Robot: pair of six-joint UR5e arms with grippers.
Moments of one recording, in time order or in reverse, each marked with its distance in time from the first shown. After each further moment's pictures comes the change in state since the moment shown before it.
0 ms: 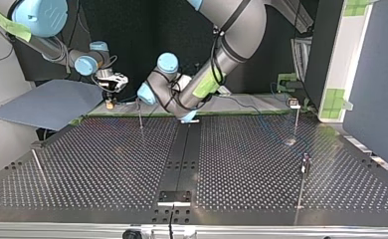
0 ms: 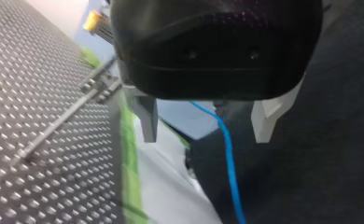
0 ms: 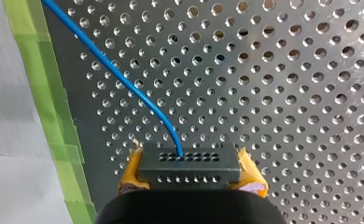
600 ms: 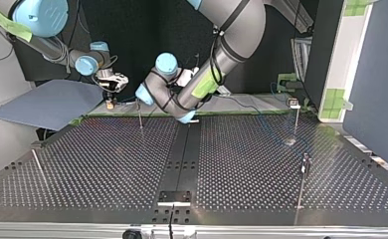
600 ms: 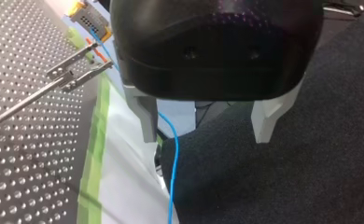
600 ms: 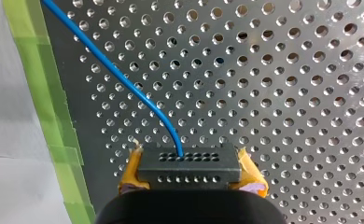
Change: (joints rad) left arm -0.005 -0.001 0.026 -0.176 0.035 -0.142; right arm 0.003 0.000 -0.001 -0.004 0.003 0.000
